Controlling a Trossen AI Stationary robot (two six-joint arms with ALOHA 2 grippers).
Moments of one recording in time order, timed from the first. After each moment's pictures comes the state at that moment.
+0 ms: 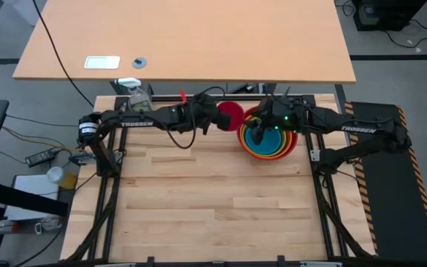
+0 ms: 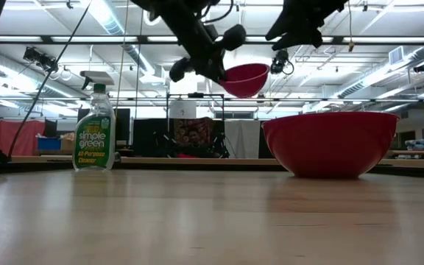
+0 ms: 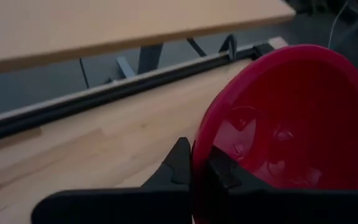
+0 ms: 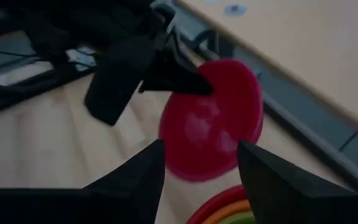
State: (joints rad) left arm 0.22 1.73 1.45 -0.35 -0.49 -0.69; right arm -0.18 1.15 1.08 -0.46 0.25 0.26
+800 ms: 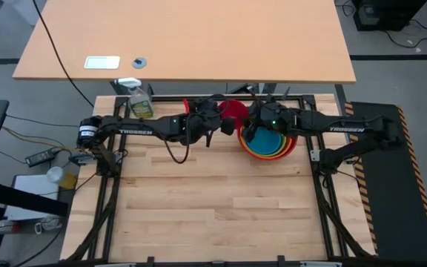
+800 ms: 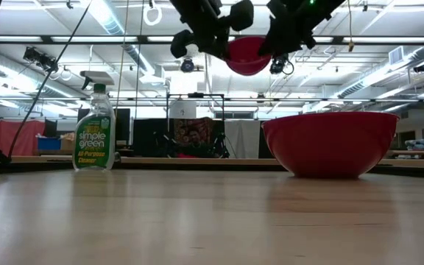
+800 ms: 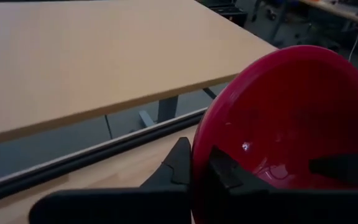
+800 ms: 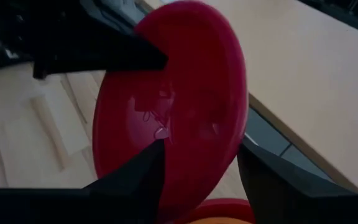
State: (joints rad) left arm 0.08 1.73 1.49 -0.27 -0.81 -0.57; right arm -0.16 1.26 1.08 -0.38 0.47 0.14
